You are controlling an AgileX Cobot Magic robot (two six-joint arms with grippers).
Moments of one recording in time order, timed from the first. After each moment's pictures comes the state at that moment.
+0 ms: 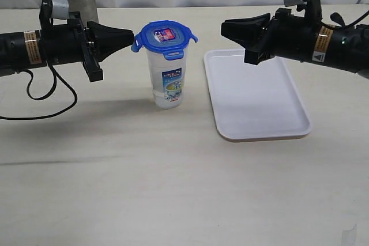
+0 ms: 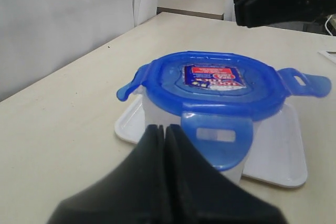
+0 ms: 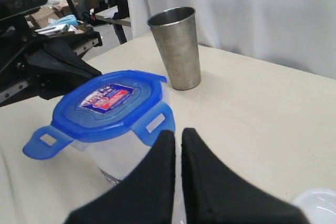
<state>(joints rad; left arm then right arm) -0.06 2.02 -0.94 1.26 -1.19 -0.58 0.05 1.80 -0.85 -1.17 -0.99 0.85</state>
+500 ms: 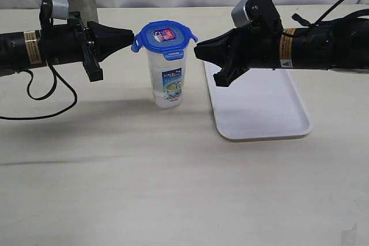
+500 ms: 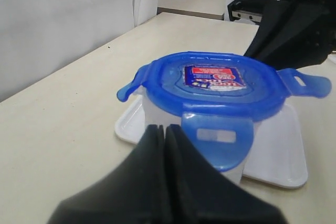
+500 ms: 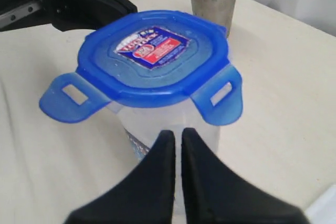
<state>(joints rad) -0.06 2.02 -0.94 1.26 -1.19 -0.58 0.21 1.80 -0.91 -1.30 -0.76 0.86</state>
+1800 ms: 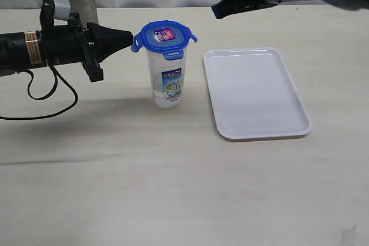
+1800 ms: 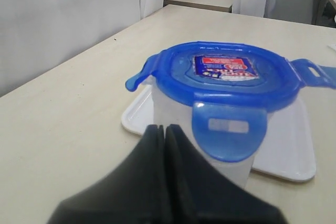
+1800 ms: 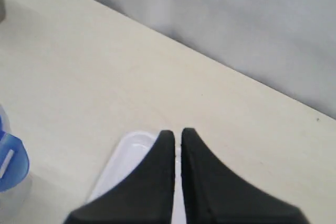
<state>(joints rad) -0.06 2.02 -0.94 1.25 -1.16 -0.58 0.49 1.62 -1.22 -0.76 0.41 0.53</state>
